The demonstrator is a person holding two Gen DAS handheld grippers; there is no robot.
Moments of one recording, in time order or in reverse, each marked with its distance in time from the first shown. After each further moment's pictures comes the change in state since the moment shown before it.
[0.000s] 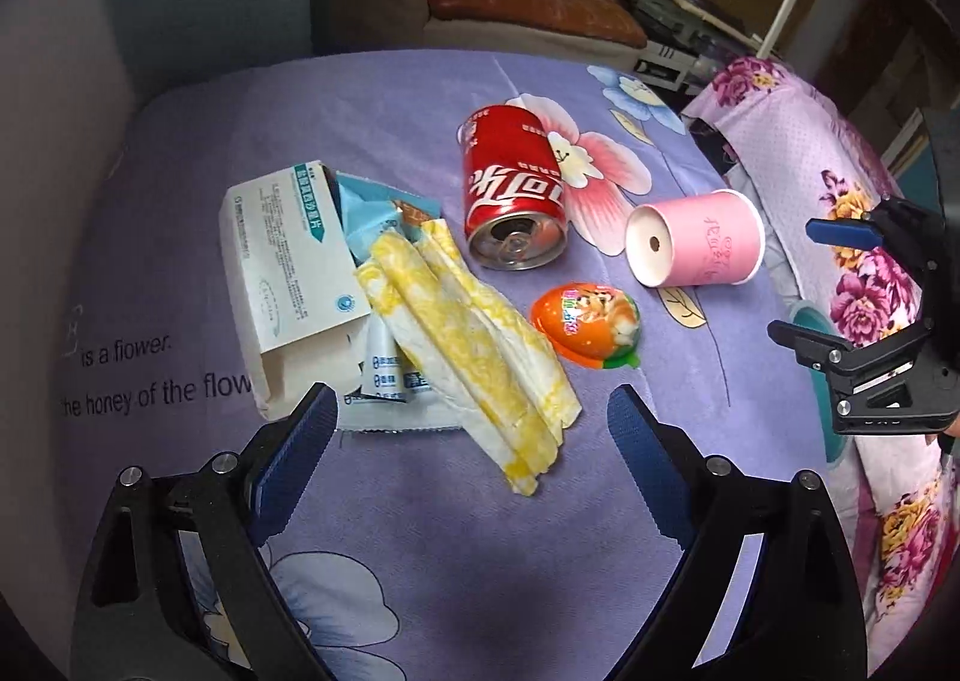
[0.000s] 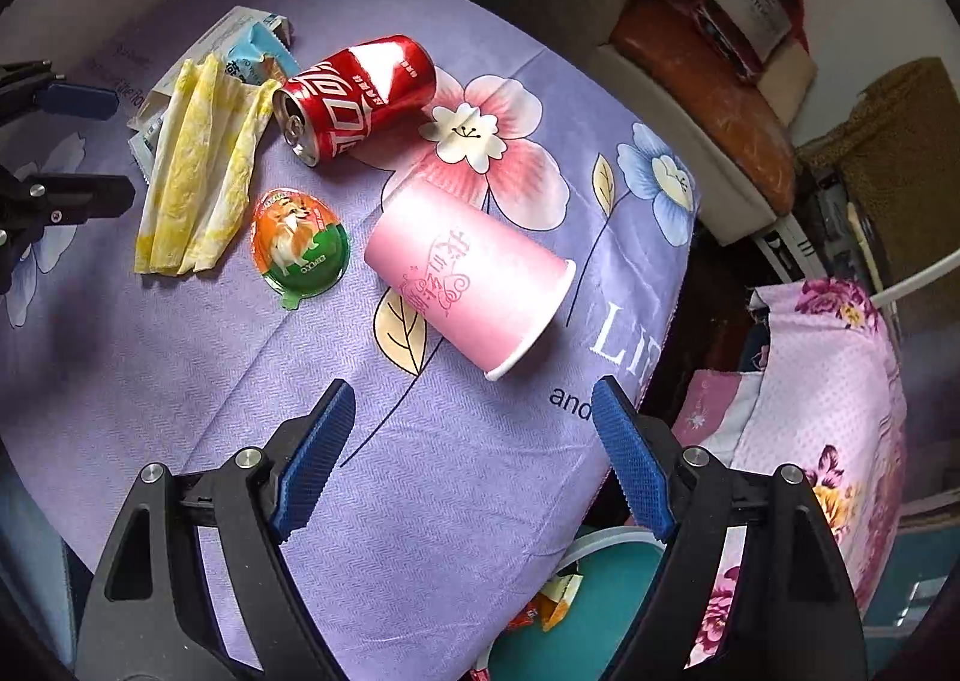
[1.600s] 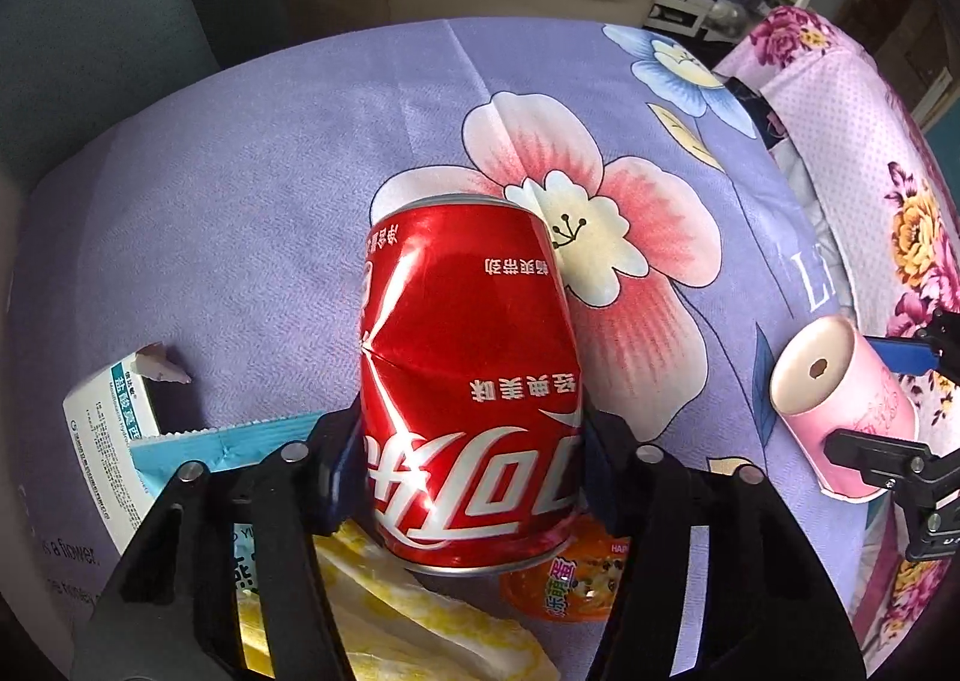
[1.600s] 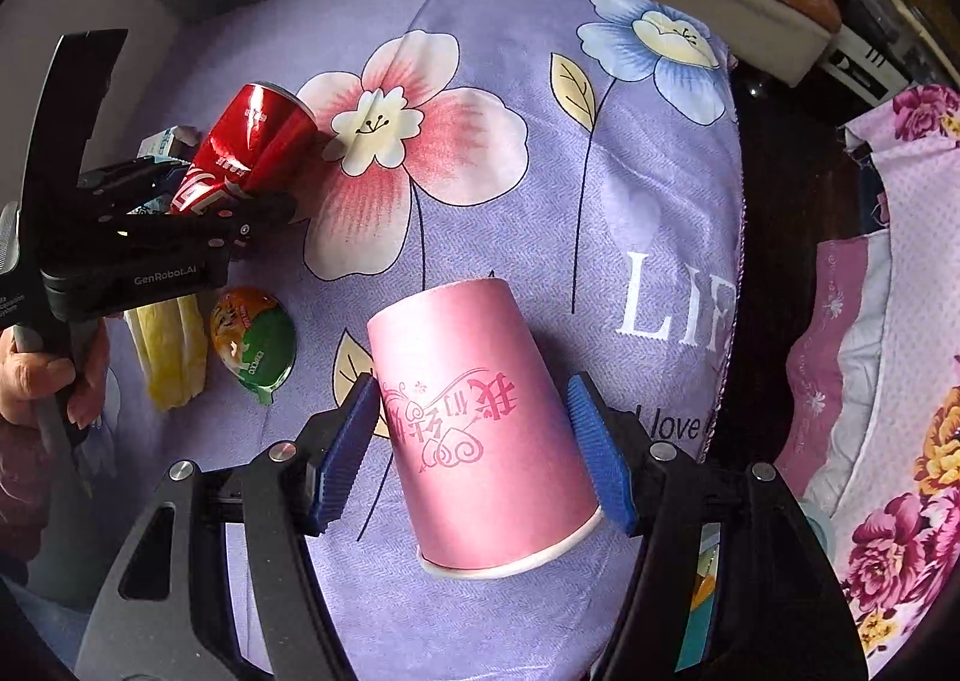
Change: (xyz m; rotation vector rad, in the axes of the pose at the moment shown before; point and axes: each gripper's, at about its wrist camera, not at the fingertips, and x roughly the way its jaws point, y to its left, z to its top) left arm 0.117 -0.044 0.101 0.080 0.136 0.045; right arm 0.066 -0.087 0.000 0.444 0.107 0.364
